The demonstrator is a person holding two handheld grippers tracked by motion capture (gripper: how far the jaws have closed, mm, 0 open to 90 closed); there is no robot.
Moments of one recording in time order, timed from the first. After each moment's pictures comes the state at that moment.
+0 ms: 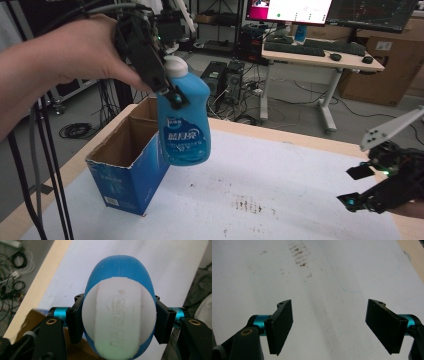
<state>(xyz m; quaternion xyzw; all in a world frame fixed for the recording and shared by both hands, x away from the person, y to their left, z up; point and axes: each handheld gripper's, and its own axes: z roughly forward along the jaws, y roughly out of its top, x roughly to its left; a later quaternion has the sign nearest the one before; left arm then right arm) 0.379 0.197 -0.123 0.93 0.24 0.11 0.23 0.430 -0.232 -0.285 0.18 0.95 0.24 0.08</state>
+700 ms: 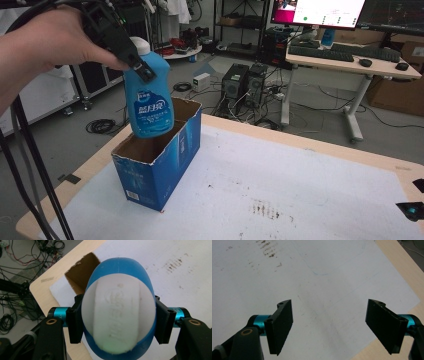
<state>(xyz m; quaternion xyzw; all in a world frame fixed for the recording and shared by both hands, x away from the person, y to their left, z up) 0.373 0.286 -0.124 0.86 0.44 0.17 0.19 0.446 -0.280 -0.280 0.26 0.93 0.23 0.11</state>
